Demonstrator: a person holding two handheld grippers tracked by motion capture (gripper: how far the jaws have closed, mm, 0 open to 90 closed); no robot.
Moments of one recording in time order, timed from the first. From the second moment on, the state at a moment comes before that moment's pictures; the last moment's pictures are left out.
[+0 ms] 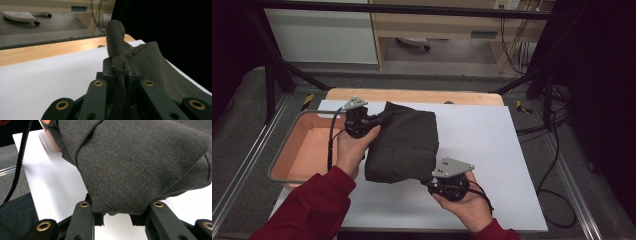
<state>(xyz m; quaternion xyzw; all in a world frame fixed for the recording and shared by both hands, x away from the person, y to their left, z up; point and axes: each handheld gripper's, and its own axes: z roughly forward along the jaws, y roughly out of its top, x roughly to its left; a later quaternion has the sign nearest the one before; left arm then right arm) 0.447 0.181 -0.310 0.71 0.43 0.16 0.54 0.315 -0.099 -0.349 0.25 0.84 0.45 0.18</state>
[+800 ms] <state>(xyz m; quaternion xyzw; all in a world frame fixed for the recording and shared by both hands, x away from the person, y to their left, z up) 0.455 0.307 -0.264 0.67 0.48 0.25 0.51 0.371 0.023 -0.294 0.18 0.86 0.45 0.14</state>
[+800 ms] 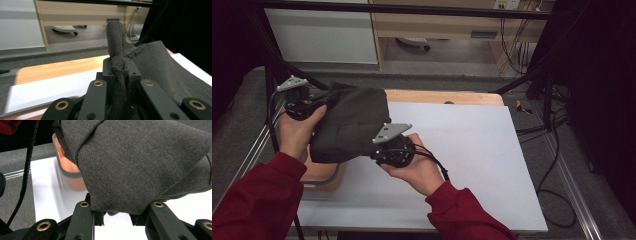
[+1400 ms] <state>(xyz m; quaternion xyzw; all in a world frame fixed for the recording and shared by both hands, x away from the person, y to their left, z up) 0.458 0.393 -0.262 0.65 0.51 0.26 0.51 0.391 0.111 -0.291 0.15 0.87 0.46 0.12</state>
